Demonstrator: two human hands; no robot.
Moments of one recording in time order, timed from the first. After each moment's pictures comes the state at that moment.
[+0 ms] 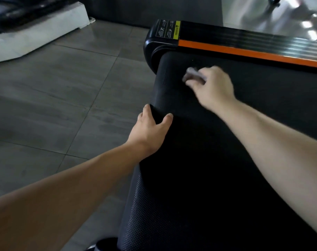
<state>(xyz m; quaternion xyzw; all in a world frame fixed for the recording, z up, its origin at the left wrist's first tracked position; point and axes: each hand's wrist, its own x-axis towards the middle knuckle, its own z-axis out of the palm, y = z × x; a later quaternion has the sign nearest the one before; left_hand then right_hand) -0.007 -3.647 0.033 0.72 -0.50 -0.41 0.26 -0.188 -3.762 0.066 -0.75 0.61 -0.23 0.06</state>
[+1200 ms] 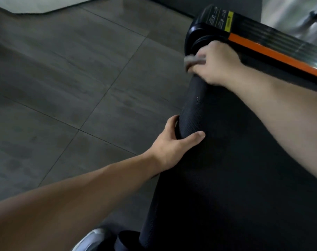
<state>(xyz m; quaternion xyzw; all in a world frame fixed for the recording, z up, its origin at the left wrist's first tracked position) 0.020 -3.603 -0.010 0.55 -0.35 -0.63 0.42 -0.078 -3.815 0.082 -0.87 0.49 -0.05 0.03</state>
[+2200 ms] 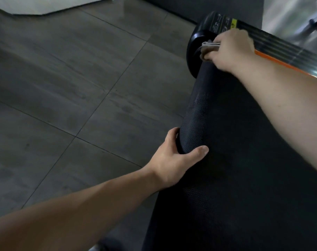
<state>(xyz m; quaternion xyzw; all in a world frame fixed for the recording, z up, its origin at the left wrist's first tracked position) 0.020 -3.603 -0.012 0.55 -0.36 -0.64 0.41 -0.074 -3.876 0.089 -0.80 0.59 -0.03 -0.09</state>
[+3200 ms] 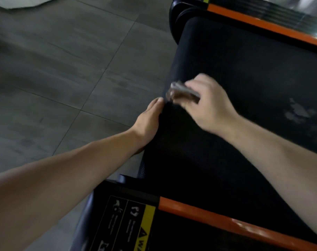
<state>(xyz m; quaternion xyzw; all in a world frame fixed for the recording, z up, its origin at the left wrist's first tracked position) 0.019 -3.554 -0.006 0.60 -0.26 -0.62 0.44 -0.144 -3.613 0.062 -0.87 0.44 -0.18 0.13</state>
